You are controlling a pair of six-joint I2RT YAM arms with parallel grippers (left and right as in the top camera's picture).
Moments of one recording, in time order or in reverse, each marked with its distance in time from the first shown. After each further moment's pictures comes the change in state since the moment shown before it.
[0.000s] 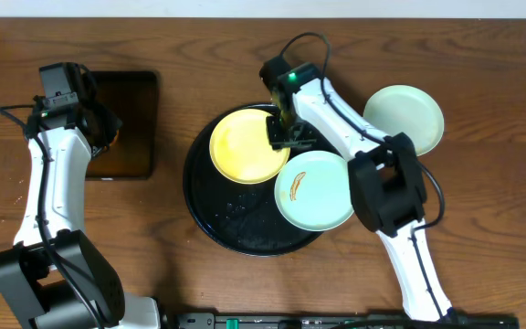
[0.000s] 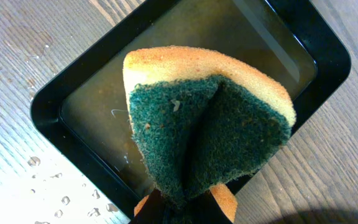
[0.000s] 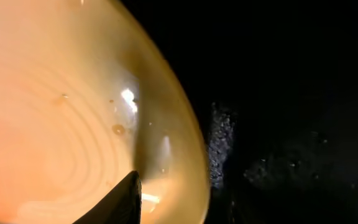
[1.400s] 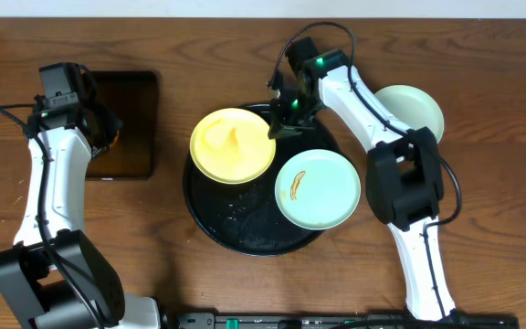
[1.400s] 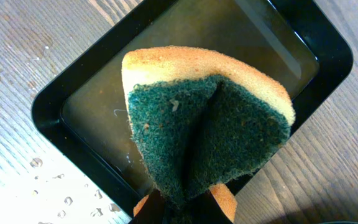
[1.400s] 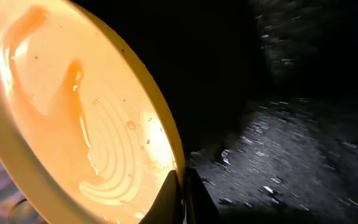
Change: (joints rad) left arm 0.000 0.000 0.000 -0.004 0.000 0.019; right arm -0.114 -0.032 0.013 0.078 -0.450 -0.230
